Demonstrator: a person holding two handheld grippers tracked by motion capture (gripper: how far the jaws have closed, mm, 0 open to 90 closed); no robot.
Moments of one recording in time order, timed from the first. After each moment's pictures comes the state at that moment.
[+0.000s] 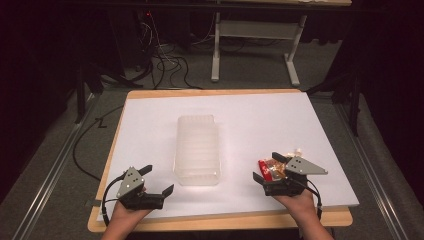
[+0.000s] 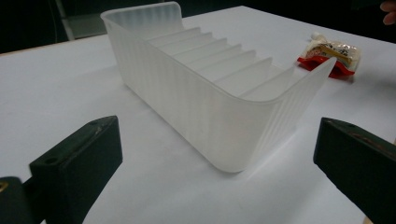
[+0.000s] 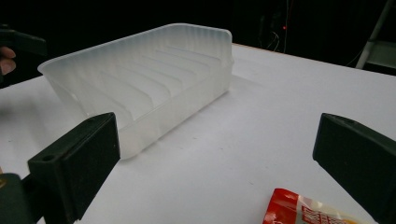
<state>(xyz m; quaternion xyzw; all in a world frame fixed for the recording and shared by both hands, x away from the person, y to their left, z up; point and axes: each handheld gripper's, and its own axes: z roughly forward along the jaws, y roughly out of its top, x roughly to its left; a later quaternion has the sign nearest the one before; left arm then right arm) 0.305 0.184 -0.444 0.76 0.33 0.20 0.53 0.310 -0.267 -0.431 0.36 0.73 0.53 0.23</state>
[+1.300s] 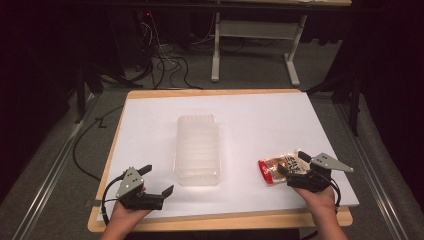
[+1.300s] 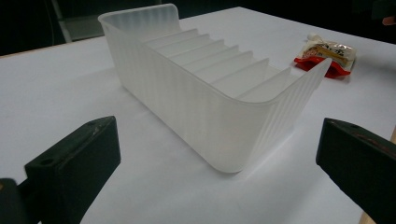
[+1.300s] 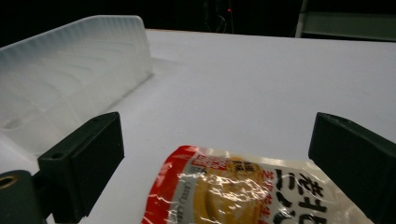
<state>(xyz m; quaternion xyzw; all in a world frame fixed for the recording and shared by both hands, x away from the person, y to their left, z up) 0.305 0.184 -0.443 0.76 0.32 0.19 0.53 0.315 -0.332 -0.438 0.46 0.69 0.50 0.25</state>
